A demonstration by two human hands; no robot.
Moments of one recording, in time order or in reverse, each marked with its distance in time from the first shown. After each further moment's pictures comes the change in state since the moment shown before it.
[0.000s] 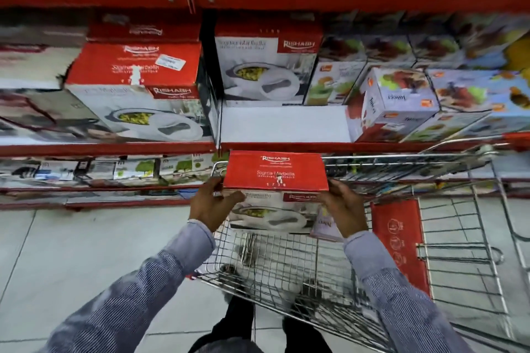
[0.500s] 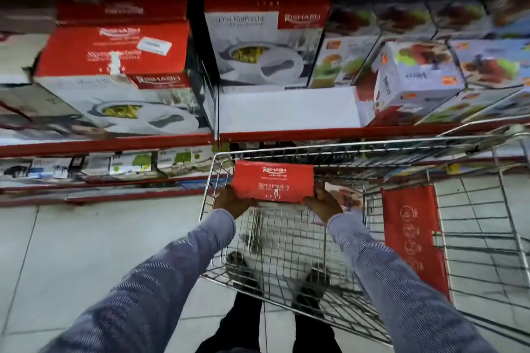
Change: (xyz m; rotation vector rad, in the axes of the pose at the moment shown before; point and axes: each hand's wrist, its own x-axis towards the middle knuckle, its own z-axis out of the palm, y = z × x) left_hand 0.051 -0.025 0.054 0.217 -0.344 -0.095; right_hand 0.058 0.067 0.046 -0.372 -0.237 0.391
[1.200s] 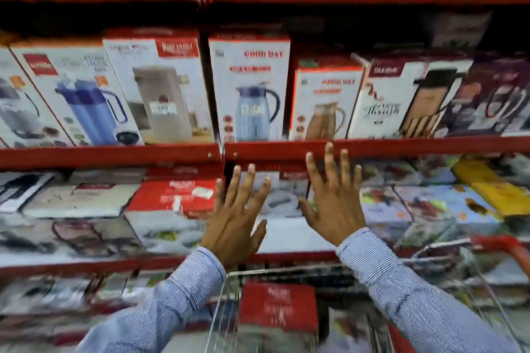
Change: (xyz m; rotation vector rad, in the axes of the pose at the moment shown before) left_hand -0.137 0.176 -0.148 0.818 0.911 0.986; right_hand -0.173 -0.251 -0.115 -0.879 1.037 -0.919
